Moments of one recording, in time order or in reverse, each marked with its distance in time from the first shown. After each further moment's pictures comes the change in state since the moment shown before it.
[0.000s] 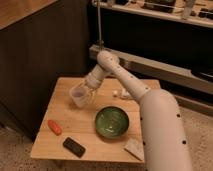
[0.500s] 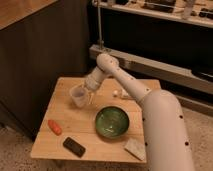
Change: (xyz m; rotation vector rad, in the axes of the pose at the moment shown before) arm 0.001 0.003 0.005 0.025 0.009 0.017
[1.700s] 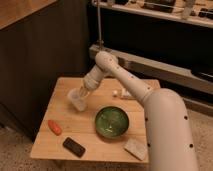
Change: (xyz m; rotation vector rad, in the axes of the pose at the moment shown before) arm -0.022 -0.006 -0.013 -0.008 0.017 0.001
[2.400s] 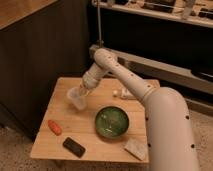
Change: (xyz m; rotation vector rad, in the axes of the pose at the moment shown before) arm -0.009 -0.001 -0.007 -0.013 0.009 -0.013
